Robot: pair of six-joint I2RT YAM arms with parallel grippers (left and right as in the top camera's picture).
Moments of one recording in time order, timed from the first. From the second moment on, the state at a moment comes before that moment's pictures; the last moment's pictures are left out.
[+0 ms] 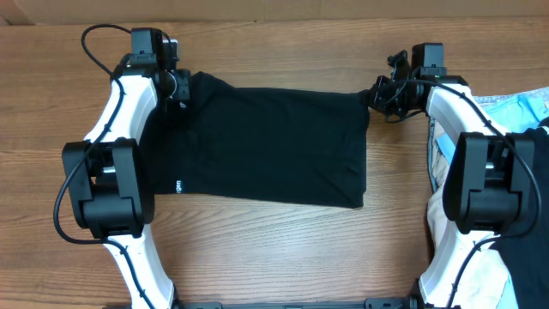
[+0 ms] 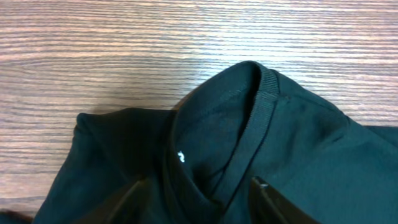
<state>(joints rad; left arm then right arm) 0.04 2.14 1.65 -0.57 0.07 -0.03 -0.04 2.12 1.50 -0.51 -0.53 0.28</state>
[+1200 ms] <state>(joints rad) 0.11 2.08 1.73 -0.89 -0.10 -0.05 -0.05 2.12 1.50 -0.70 -0.50 0.21</state>
